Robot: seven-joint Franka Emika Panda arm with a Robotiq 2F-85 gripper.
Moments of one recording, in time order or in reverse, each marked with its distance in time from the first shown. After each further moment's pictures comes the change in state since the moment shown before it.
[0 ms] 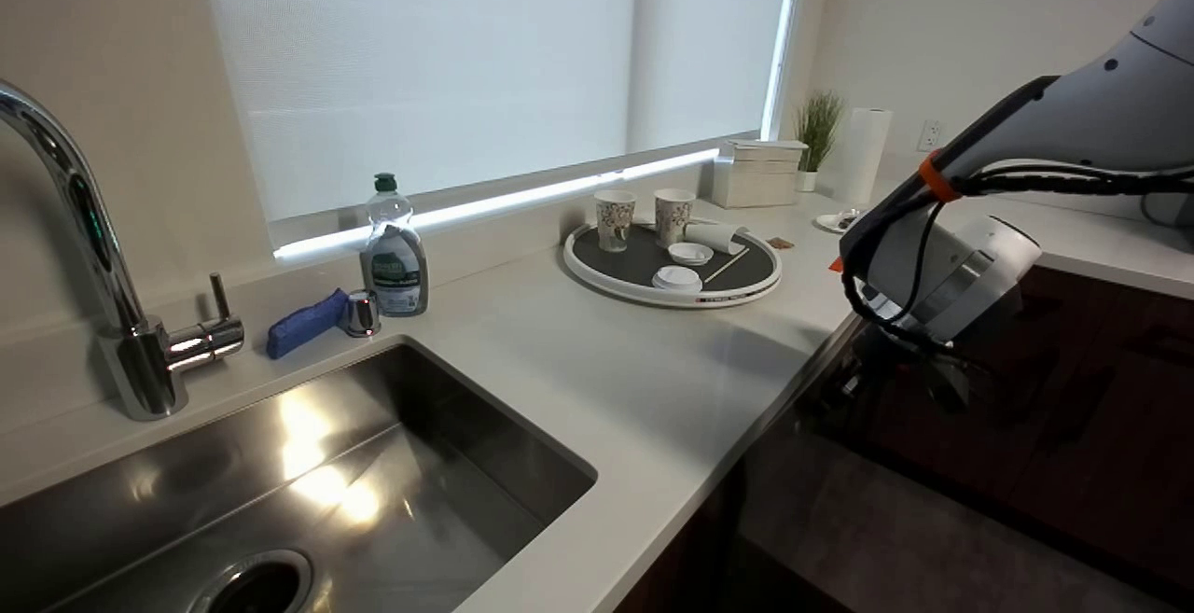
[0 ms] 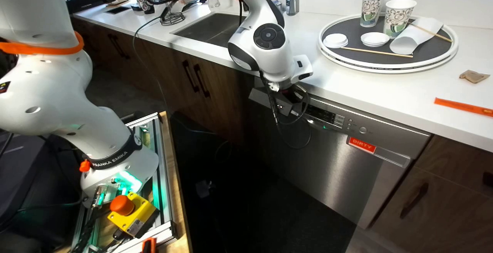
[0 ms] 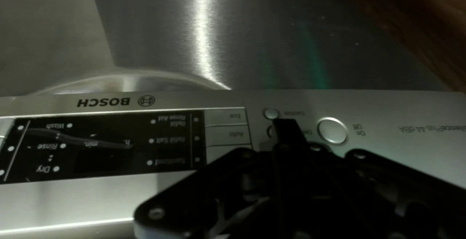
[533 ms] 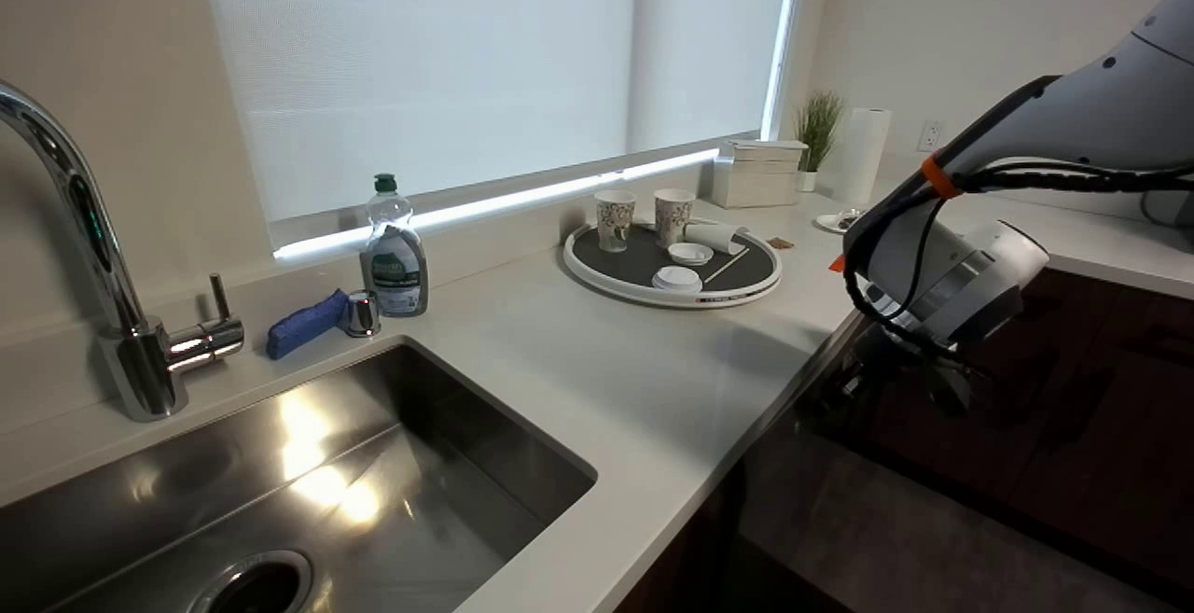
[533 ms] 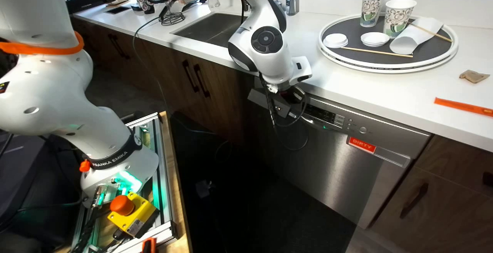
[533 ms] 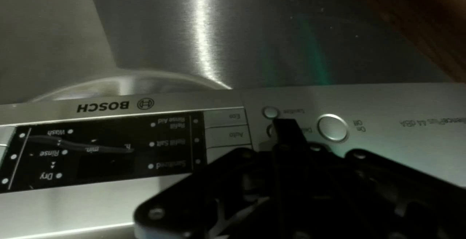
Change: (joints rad) arm -0.017 0.000 0.016 0.000 0.087 0.000 -0.054
